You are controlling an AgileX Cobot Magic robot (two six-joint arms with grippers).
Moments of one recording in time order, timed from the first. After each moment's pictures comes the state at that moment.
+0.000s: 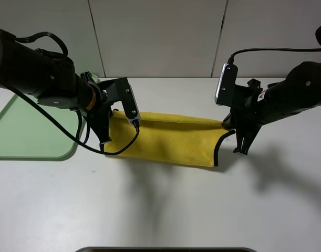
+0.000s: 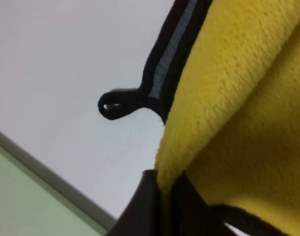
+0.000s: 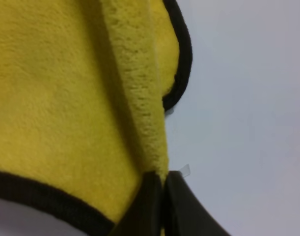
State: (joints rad) left arm -0.59 1.83 -0.92 1.03 0.17 -0.17; right arm 0.36 1.64 -0.72 0.16 0.12 -1.14
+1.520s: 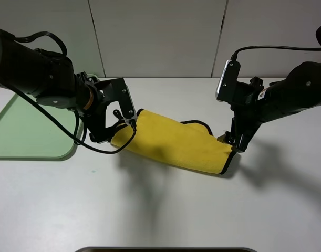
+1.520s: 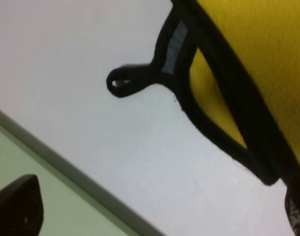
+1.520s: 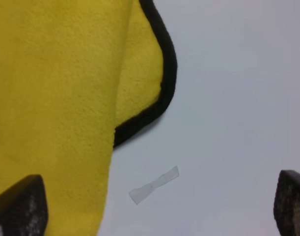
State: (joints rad) left arm -0.58 1.83 -0.92 1.02 0.20 -0.17; right arm 0.36 1.64 -0.72 0.16 0.08 -1.09
